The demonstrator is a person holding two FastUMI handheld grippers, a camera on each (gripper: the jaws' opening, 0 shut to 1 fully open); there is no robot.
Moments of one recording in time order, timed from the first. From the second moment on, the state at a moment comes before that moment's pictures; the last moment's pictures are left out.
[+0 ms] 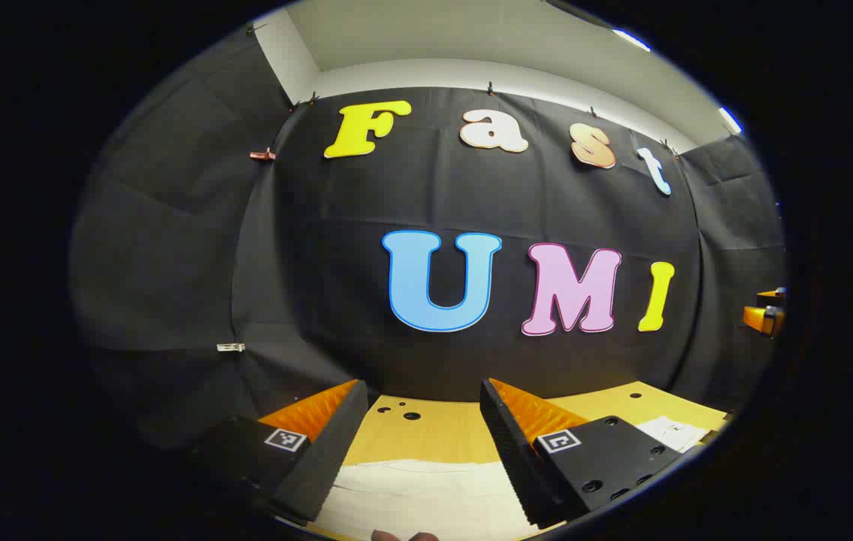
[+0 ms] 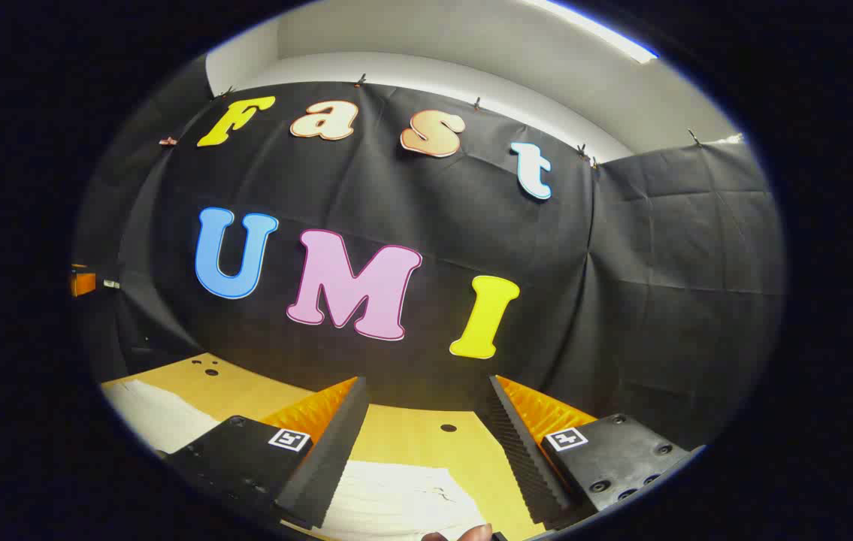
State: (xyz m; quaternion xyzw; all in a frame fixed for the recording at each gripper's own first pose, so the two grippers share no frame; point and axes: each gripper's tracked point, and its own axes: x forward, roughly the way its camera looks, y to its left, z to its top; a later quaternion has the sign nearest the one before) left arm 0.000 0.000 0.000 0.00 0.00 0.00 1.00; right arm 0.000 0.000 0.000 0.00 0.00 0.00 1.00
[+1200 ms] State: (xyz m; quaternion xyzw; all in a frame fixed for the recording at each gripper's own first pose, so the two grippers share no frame) left arm 0.004 0.018 -0.077 0.26 0.06 -0.09 0.96; right arm -0.002 0.014 -0.066 -0.18 0.05 0.05 0.98
